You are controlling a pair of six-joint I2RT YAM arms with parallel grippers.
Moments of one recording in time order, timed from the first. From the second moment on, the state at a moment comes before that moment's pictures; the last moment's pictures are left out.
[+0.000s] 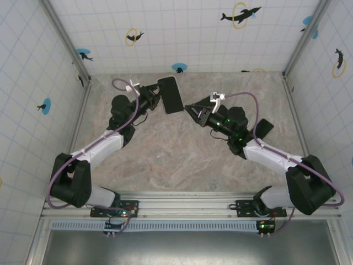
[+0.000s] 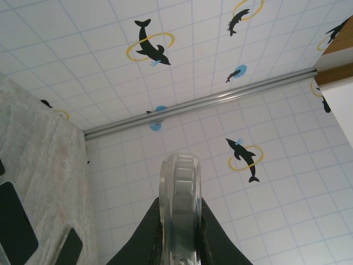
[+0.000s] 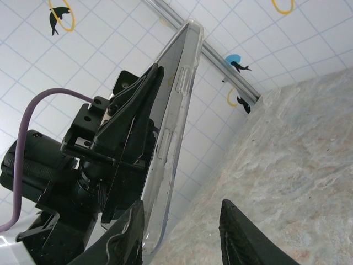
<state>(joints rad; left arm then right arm) -0.40 1.41 0.84 0.74 0.44 -1.39 0.62 1.34 0.71 0.70 -0.43 0.87</state>
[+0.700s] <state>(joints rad) -0.49 1.41 0.82 0.72 0.30 -1.44 0.63 1.40 0.72 0.68 -0.46 0.95</state>
